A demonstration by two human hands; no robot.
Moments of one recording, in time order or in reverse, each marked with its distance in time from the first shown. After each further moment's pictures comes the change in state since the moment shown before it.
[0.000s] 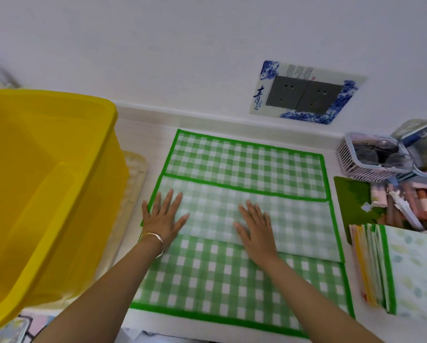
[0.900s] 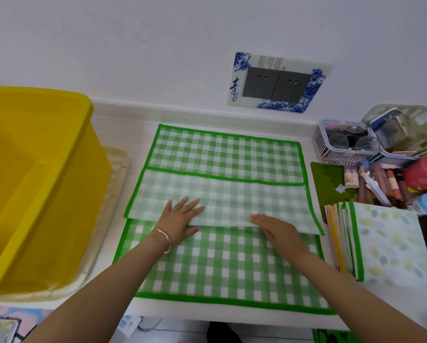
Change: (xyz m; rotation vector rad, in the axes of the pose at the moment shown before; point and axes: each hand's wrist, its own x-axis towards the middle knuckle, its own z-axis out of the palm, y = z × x) left_hand -0.017 0.059 -0.005 0.088 -0.148 0.422; right_hand -0.052 0.075 -0.059 -0.028 0.004 -0.174
